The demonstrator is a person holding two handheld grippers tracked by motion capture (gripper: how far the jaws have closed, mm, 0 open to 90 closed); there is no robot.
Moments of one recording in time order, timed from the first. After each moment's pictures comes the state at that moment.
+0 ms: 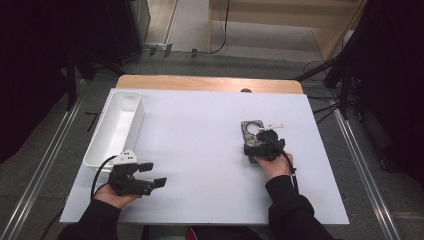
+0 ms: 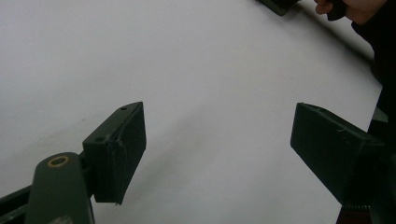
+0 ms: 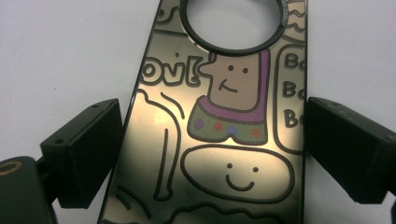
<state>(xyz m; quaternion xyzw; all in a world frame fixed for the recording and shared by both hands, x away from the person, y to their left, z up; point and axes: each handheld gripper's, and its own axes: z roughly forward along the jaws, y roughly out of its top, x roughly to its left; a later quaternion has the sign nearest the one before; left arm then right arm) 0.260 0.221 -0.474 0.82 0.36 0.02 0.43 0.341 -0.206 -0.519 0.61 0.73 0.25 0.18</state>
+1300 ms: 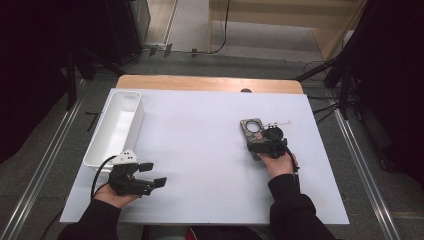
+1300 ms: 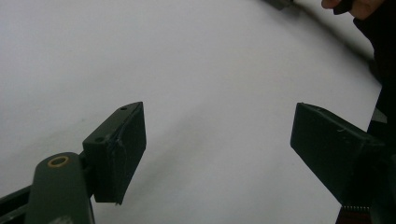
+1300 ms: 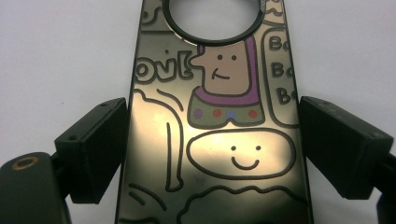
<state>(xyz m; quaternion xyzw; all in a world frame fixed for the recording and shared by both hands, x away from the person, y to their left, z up) 0.260 0.221 -0.473 0.82 0.37 0.02 0.43 0.344 -0.220 -0.508 0.64 0.71 0.26 0.15</state>
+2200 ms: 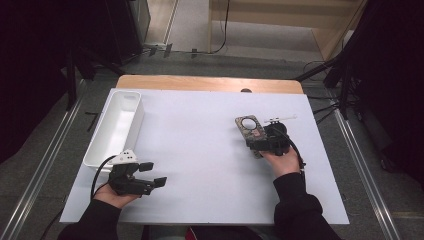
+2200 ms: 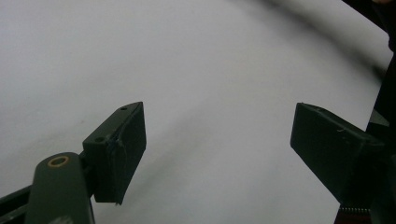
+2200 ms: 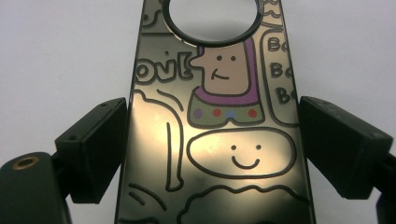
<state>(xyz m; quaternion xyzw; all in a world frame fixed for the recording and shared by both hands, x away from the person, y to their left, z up) 0.260 0.221 -0.473 0.82 0.37 0.01 0.44 0.336 -0.220 -0.473 0.60 0.74 0.30 0.11</state>
